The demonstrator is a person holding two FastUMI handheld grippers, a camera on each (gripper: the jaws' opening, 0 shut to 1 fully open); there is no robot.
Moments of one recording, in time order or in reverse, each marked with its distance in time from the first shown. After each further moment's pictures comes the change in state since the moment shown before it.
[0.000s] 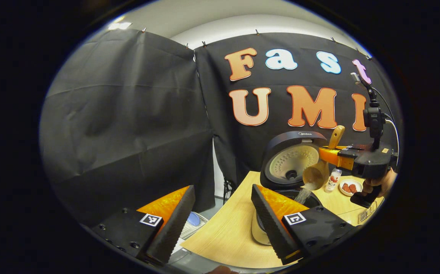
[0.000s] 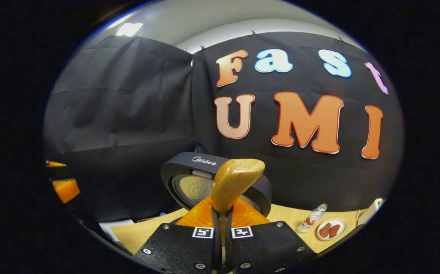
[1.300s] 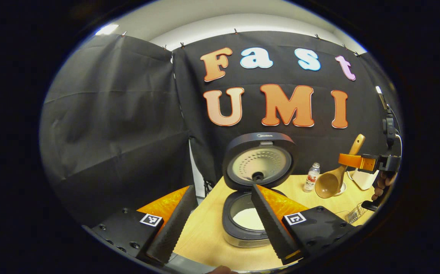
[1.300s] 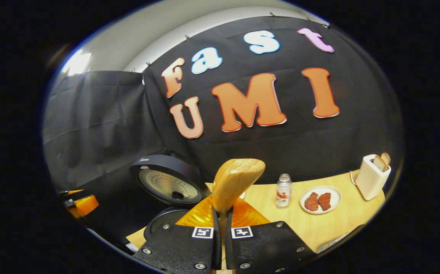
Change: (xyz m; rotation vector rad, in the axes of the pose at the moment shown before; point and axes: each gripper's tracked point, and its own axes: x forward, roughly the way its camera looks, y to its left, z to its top) left arm -0.008 -0.108 0.008 0.024 0.015 -0.155; right arm -0.126 -0.148 -0.057 0.449 0.084 -0.212
